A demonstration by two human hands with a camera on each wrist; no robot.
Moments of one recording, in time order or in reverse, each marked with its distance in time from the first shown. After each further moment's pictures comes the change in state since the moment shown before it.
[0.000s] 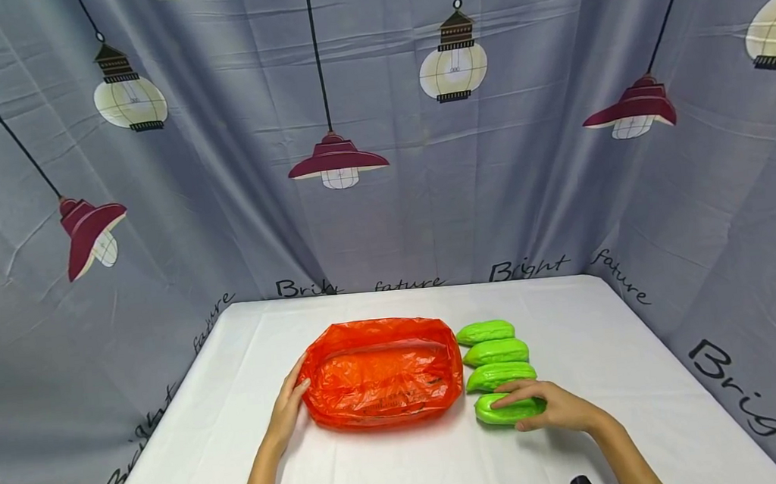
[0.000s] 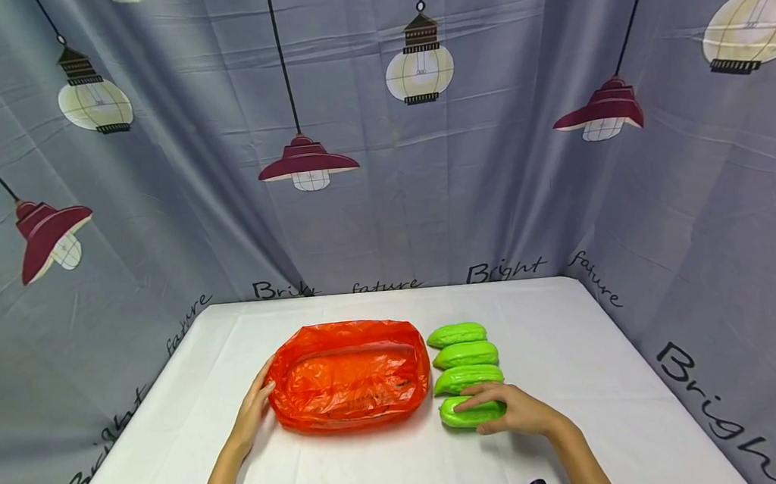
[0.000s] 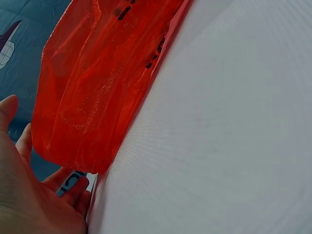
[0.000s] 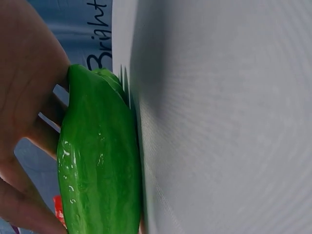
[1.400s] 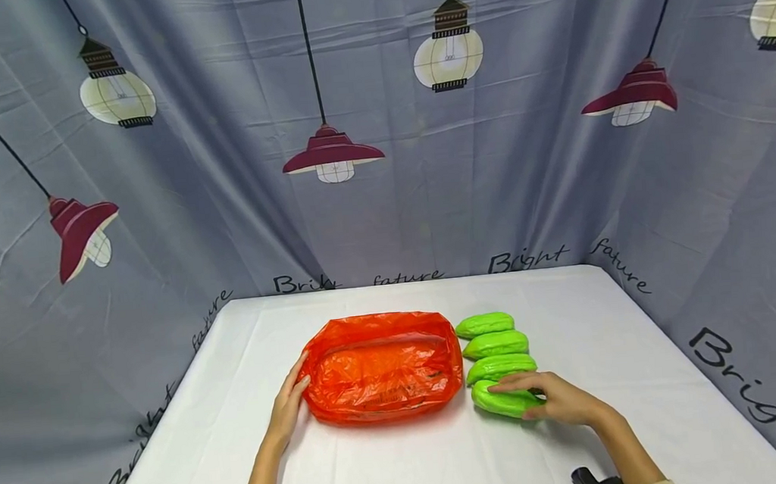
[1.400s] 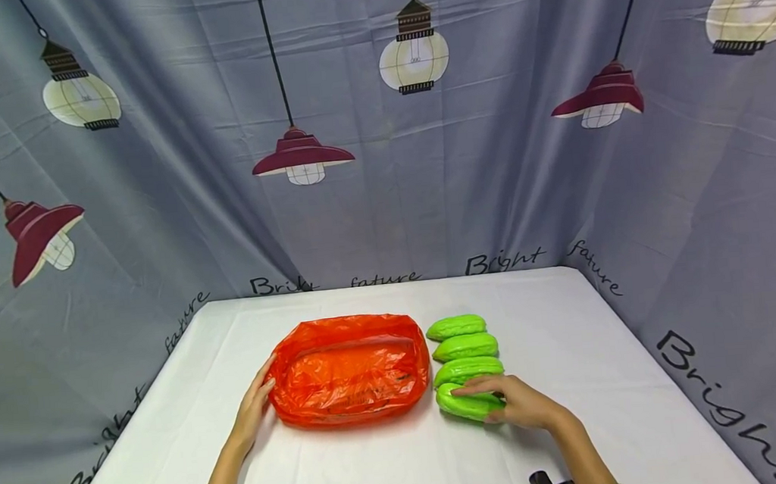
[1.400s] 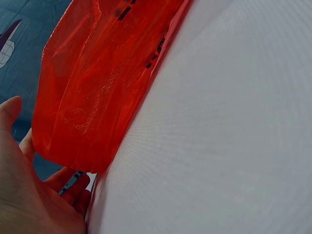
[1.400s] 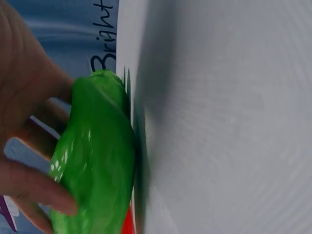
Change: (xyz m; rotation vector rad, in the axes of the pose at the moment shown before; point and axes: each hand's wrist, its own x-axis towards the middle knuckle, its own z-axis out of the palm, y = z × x) left_hand 0.001 -0.001 0.001 0.025 0.013 -0.057; right_hand 0.000 -0.001 -0.001 -0.052 0.014 -0.030
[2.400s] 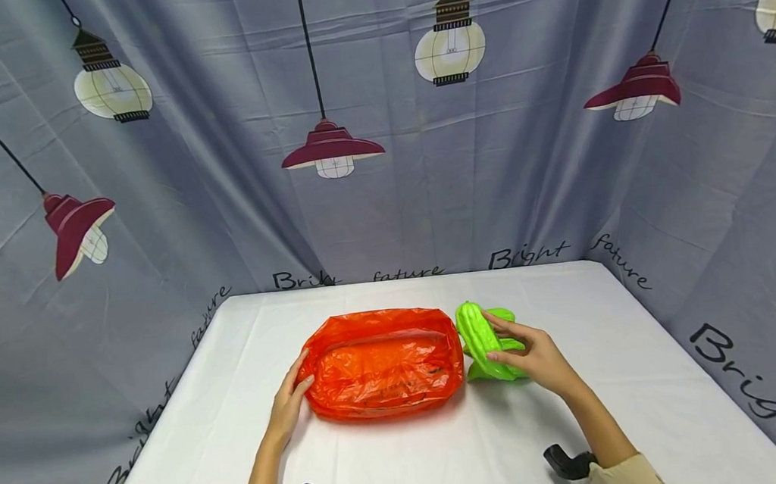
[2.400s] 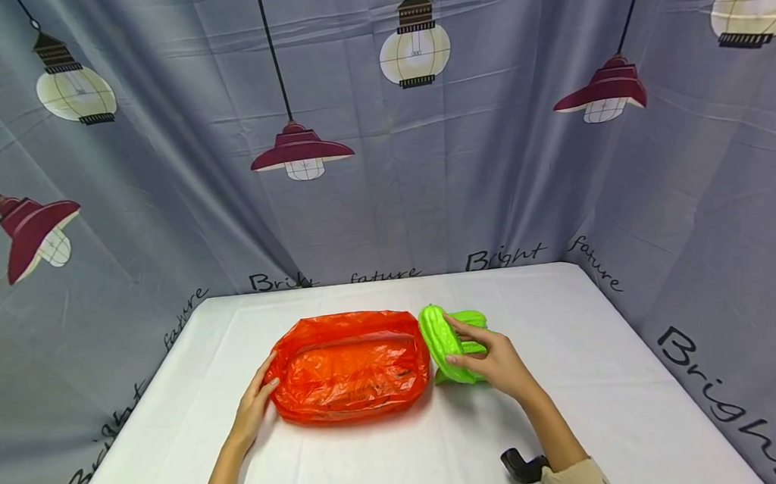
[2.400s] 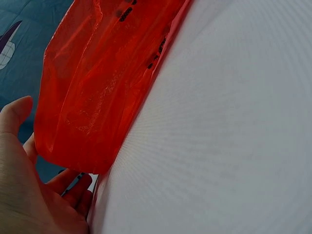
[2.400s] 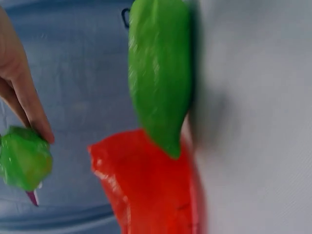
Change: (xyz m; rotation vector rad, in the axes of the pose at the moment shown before) left_hand -0.005 0.018 -0.001 0.006 -0.020 0.035; right_hand 0.047 -0.076 -0.016 0.231 0.488 0.048
